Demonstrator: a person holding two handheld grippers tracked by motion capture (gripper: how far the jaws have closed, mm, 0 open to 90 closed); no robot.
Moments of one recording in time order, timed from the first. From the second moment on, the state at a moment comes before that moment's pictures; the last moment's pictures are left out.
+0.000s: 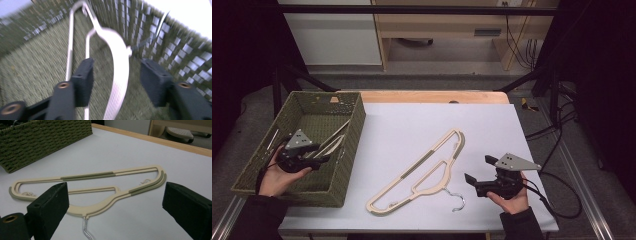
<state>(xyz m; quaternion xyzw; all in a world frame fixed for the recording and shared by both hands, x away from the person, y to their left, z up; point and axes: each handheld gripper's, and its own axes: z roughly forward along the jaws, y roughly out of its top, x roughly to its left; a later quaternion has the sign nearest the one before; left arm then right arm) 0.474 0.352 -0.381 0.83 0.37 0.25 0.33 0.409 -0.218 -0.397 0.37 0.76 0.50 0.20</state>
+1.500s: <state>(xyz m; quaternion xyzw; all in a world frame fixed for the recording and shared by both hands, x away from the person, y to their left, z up) 0.413 0.194 -0.410 0.79 0.31 0.19 0.49 0.411 -0.177 -0.439 0.37 0.79 0.46 0.15</state>
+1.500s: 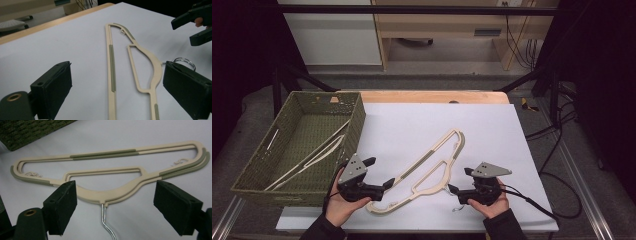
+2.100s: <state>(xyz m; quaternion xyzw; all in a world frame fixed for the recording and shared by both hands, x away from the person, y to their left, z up) 0.414 0.183 -0.434 0.81 0.31 0.17 0.47 0.415 -0.156 -0.474 0.38 0.83 0.40 0.11</state>
